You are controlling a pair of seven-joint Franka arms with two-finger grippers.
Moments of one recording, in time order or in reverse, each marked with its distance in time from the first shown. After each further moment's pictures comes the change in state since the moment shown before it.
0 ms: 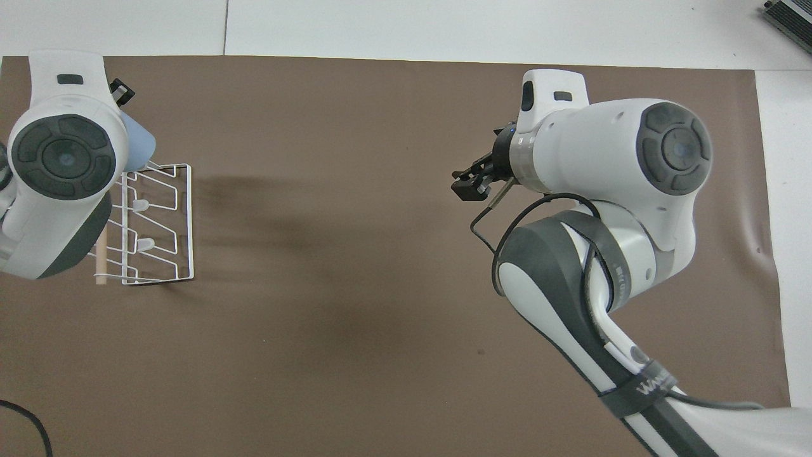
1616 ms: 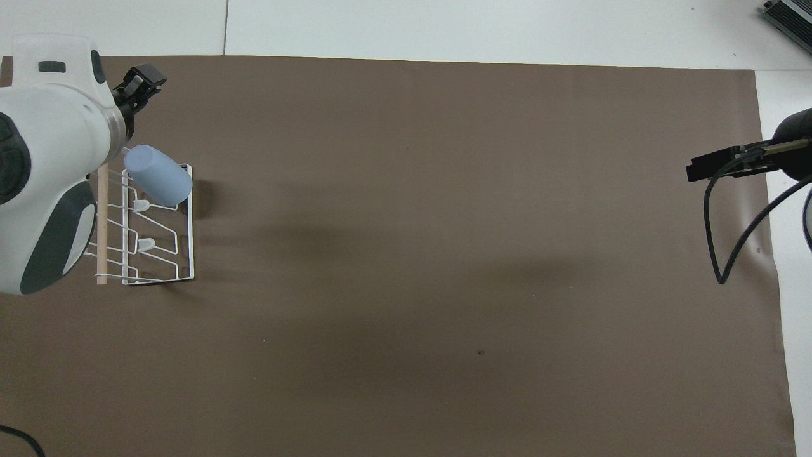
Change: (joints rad) left arm 0.011 -0.089 -0.040 0.041 -0.433 0.043 0.299; right arm 0.003 -0.164 -0.372 0.170 -0.002 -0.596 0.278
